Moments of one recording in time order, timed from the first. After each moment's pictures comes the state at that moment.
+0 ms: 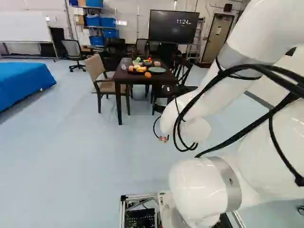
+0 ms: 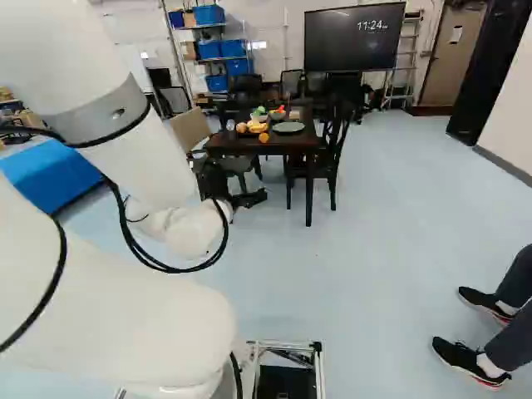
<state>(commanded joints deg) 0.0 16.0 -5.0 0.0 50.0 0.0</state>
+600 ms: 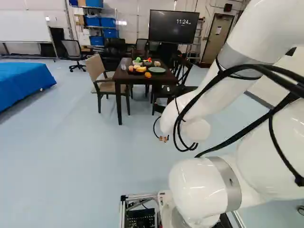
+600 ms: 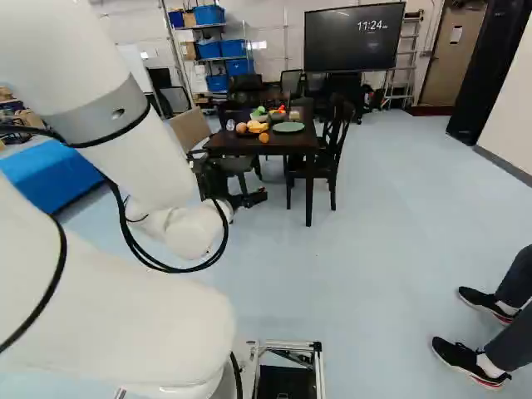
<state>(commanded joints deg) 0.0 16.0 -5.0 0.0 50.0 0.0</state>
